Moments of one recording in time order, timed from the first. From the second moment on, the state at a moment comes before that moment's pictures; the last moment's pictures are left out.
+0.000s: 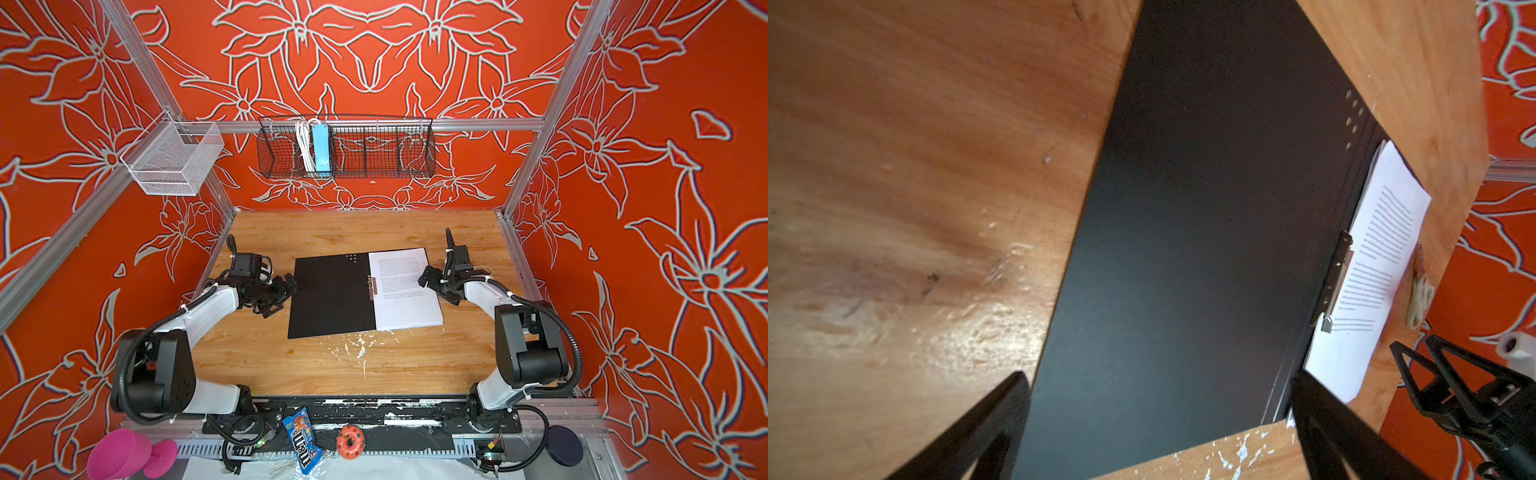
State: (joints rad) left arm 0.04 1.46 0.86 -0.52 0.40 -0.62; right arm 0.12 1.58 0.88 -0.33 -0.25 0.61
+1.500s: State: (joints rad) left arm 0.00 1.54 1.22 -0.47 0.79 -0.60; right arm 0.09 1.73 0.93 -0.18 -0.32 0.58
